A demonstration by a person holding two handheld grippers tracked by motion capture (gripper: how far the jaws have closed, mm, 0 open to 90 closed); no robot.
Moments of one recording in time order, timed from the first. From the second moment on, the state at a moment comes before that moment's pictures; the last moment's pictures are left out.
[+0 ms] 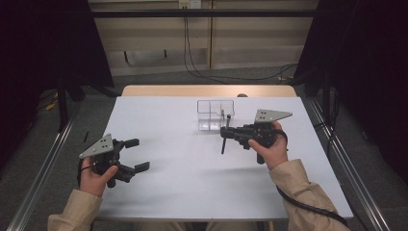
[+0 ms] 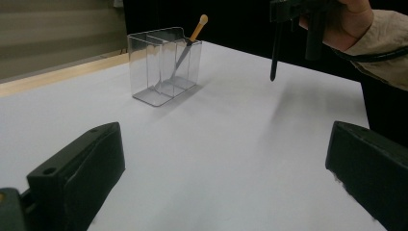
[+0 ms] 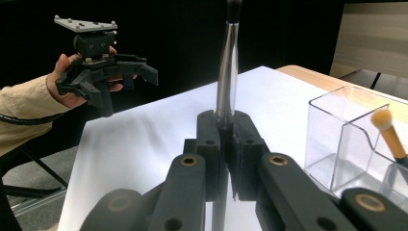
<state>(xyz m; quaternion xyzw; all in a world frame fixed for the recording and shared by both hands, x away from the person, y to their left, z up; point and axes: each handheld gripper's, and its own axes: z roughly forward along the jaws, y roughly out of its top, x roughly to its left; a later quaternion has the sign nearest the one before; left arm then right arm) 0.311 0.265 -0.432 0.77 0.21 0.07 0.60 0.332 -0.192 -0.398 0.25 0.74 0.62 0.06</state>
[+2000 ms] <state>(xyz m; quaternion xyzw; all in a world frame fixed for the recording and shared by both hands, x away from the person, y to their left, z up) 0.310 0.264 -0.435 0.77 0.21 0.07 0.60 0.382 -0.219 -0.370 0.31 0.73 0.59 0.15</state>
